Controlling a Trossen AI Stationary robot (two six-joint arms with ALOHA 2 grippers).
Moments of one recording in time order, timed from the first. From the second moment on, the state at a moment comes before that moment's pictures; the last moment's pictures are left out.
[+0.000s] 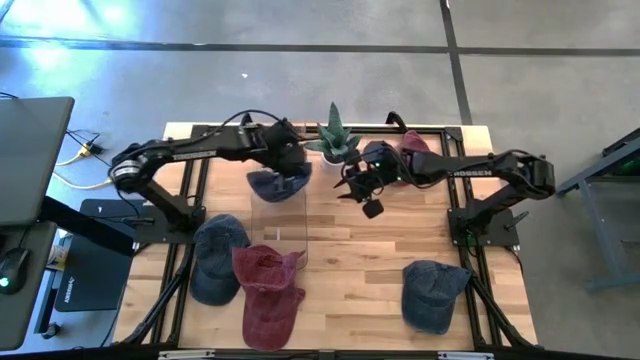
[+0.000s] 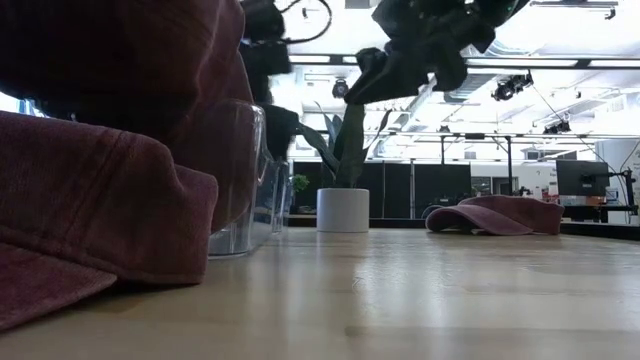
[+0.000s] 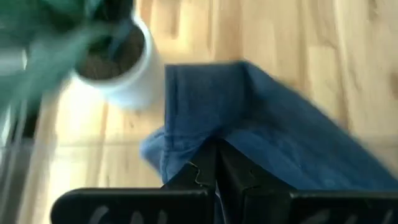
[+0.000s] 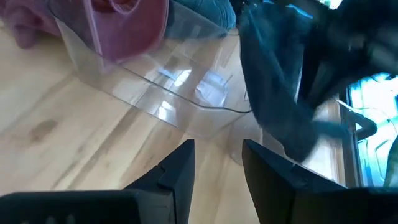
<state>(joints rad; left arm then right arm) 0.39 1.53 1.21 -0.59 0.15 0.33 -0.23 1.45 0.99 -0.13 -0.29 -0.64</state>
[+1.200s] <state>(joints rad) 0.37 1.50 1.41 -1.15 -0.09 0.28 -0.22 1.41 0.98 -0.18 -0.30 -0.61</state>
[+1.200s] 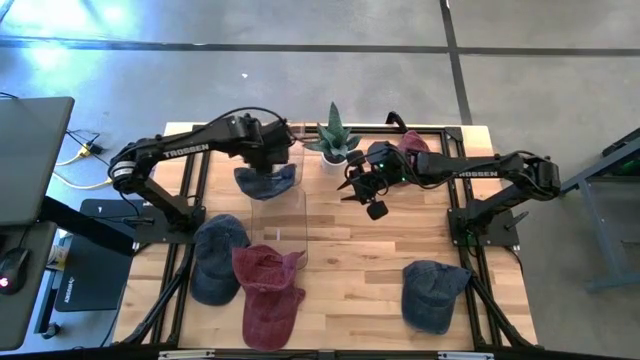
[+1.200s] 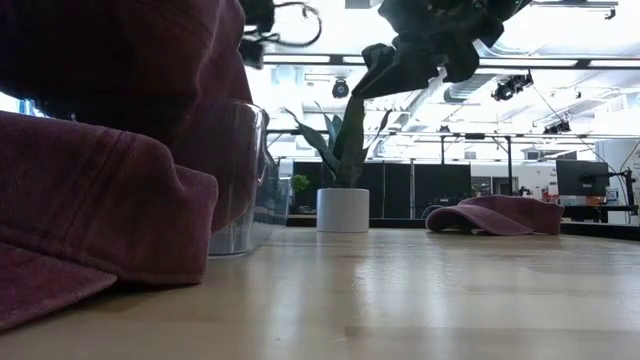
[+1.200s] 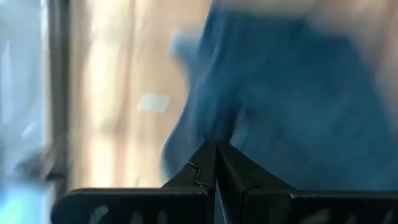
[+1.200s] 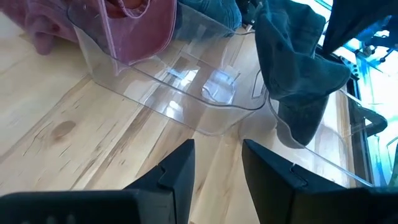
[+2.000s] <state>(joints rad) 0.10 1.45 1.36 -0.72 -0.31 0.18 -0.09 1.34 0.98 -0.29 0.13 -0.50</state>
